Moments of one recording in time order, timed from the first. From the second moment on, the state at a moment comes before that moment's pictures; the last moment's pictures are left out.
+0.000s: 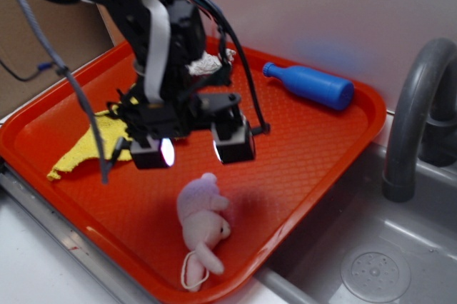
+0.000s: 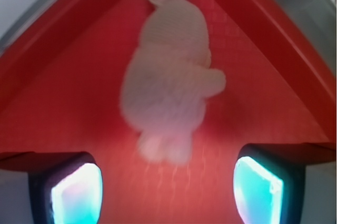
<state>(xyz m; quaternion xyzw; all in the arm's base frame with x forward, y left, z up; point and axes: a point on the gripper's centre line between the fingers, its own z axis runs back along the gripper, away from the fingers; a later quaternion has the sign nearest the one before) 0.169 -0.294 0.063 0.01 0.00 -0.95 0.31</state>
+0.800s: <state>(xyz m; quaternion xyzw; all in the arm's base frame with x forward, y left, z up) 0.164 -0.332 0.030 -0.03 0.01 -0.96 0.28</state>
